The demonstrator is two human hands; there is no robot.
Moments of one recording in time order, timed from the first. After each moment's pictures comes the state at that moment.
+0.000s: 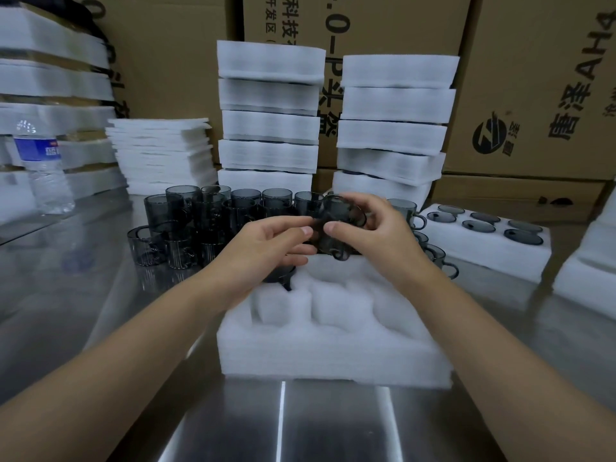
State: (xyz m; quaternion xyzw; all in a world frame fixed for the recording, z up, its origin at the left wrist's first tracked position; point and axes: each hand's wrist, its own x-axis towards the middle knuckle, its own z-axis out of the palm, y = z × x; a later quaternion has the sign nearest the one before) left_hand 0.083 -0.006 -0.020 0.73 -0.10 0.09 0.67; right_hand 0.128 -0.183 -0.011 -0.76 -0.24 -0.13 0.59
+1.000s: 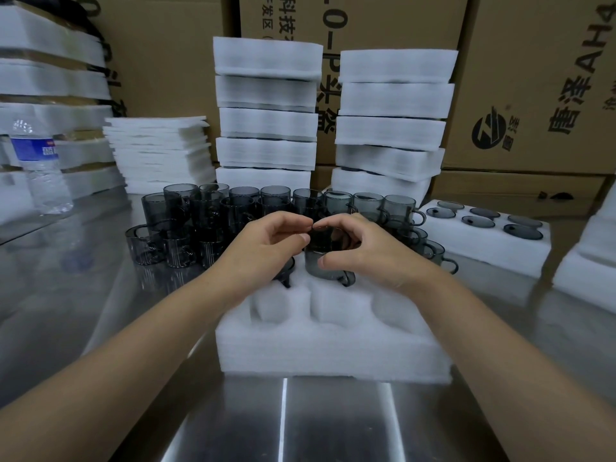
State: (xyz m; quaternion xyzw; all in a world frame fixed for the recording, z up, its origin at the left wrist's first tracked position) left_hand 0.079 -0.013 -0.019 0.79 -0.11 0.16 0.58; right_hand 0.127 -0.186 -0.014 -0.82 -0.31 0.01 0.47
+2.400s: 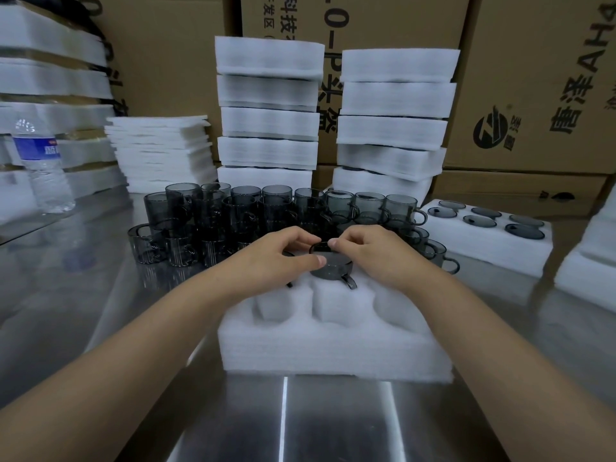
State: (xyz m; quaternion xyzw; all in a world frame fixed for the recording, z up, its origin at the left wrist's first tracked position) left_hand 0.084 -0.010 -0.021 0.87 -0.09 0.05 0.48; right_hand 0.136 -0.188 -0.018 -0.92 -0.20 -0.05 0.34
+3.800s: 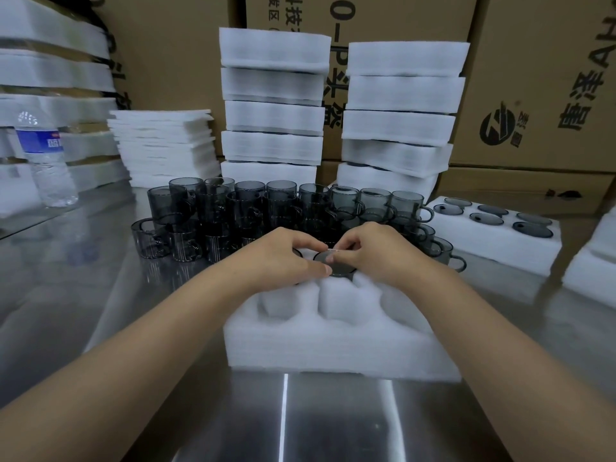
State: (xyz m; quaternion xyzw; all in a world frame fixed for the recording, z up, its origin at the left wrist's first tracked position) left_hand 0.092 -0.007 -0.020 0.91 -0.08 0.01 0.40; right_hand 0.146 -0.180 -0.020 -0.94 -0.21 -0.06 0.25
